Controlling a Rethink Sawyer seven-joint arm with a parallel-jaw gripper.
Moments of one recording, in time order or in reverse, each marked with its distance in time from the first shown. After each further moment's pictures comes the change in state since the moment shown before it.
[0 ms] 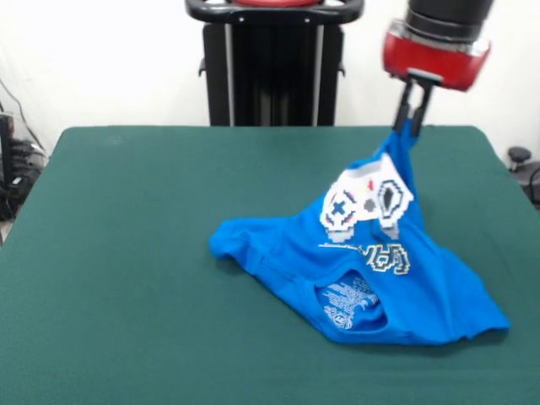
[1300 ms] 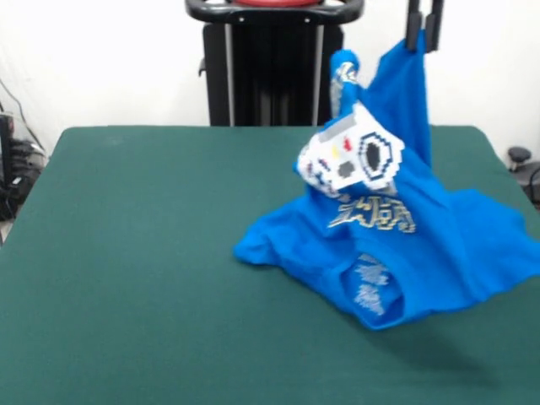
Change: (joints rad) arm -0.068 -0.217 0.046 0.061 0.085 0.068 0.000
